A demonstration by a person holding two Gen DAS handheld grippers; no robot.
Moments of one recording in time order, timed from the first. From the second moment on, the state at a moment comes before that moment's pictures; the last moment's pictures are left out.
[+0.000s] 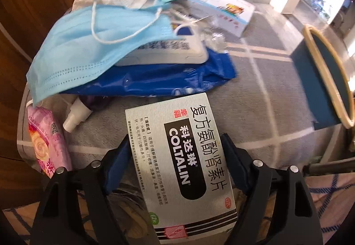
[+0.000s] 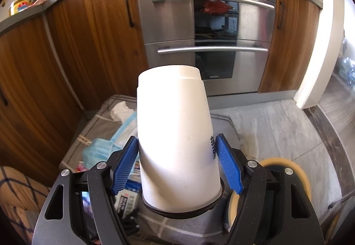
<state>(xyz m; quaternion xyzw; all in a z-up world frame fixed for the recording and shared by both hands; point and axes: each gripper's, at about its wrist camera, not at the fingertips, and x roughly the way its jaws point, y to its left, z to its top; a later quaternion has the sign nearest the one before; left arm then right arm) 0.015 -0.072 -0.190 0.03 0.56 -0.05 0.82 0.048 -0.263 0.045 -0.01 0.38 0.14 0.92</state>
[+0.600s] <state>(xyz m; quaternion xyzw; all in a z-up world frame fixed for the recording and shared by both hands) 0.001 -0.172 -0.080 0.09 0.43 -0.20 0.88 0.040 -0.435 0.036 0.07 0.39 -0.06 0.92</state>
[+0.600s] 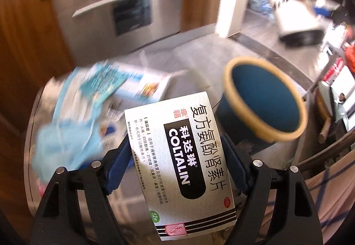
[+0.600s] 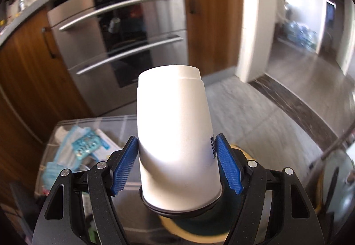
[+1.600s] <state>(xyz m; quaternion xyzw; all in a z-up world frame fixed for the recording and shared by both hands) 0.044 -0.334 -0.100 0.13 0.38 -0.39 0.83 0.048 -0.535 -0.117 0.19 0.58 -0.13 0.78</state>
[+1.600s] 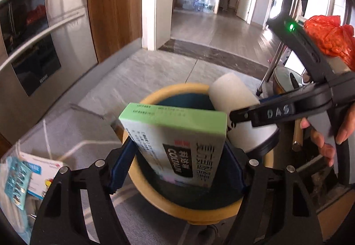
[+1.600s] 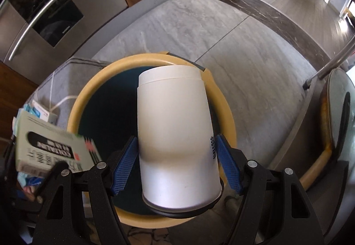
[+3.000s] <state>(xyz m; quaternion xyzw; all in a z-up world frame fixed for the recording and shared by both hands) 0.031 -0.317 -0.119 0.19 0.39 -0.37 0.82 0.049 -0.533 -0.123 0.21 0.59 -0.15 0.76</state>
